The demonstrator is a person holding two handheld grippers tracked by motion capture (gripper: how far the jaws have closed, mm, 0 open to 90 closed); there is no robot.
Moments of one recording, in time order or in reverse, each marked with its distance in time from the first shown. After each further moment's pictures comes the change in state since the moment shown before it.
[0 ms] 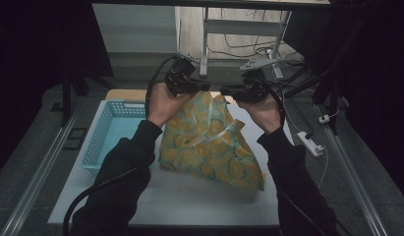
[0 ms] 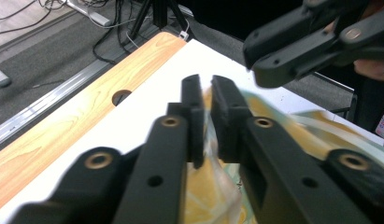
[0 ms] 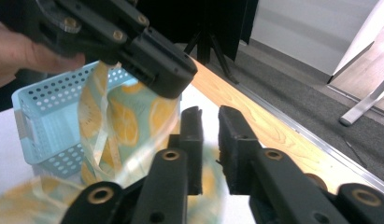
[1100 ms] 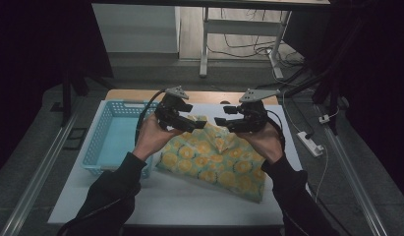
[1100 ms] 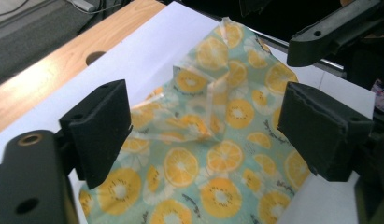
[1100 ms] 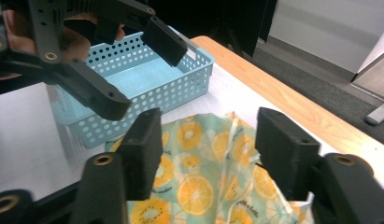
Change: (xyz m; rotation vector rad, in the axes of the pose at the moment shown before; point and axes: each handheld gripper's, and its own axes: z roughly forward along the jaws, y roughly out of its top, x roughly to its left) left arm -0.026 -0.083 0.001 0.020 -0.040 0.022; right arm 0.035 -0.062 -0.001 -0.014 0.059 -0.015
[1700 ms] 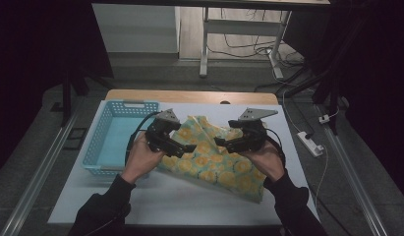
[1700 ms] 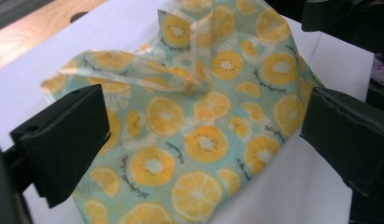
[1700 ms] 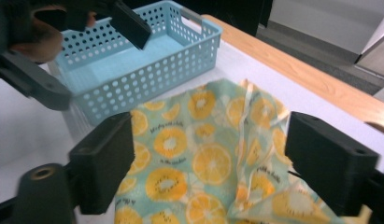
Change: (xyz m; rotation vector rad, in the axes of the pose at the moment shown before) left arm -0.020 -0.057 -0.005 0.040 -0.003 0.011; right arm 0.020 -0.042 0.003 0.034 -0.015 0.038
